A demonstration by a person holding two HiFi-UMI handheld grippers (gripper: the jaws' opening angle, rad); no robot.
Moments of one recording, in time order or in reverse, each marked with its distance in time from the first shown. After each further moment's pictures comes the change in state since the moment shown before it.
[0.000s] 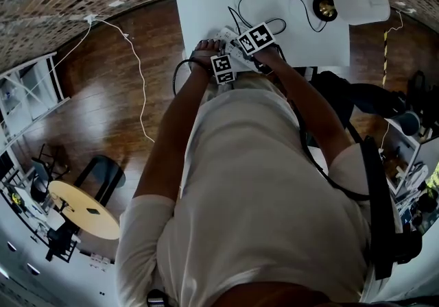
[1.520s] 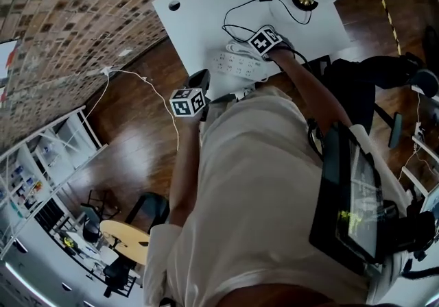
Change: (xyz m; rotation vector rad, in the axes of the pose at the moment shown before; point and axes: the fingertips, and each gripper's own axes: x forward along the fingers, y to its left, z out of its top) left arm -0.152 0.063 -0.022 -1.275 -0.519 -0.206; right arm -0.053 -0.154 -0.048 -0.022 0.048 -0.502
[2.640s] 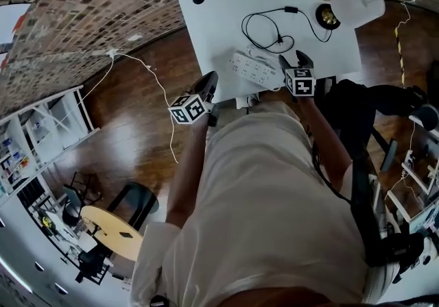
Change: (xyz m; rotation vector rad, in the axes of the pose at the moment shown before) left arm -0.043 0.016 0.025 -0.343 -0.277 -0.111; right arm -0.098 0.007 0.001 0.314 -0.567 -0.062
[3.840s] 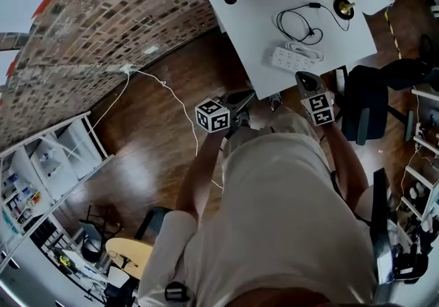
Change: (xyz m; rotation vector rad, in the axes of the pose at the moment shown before) left arm -0.136 0.014 -0.006 0.200 0.283 -0.581; right arm -0.083 0.239 0.014 -0.269 -0.066 0.015
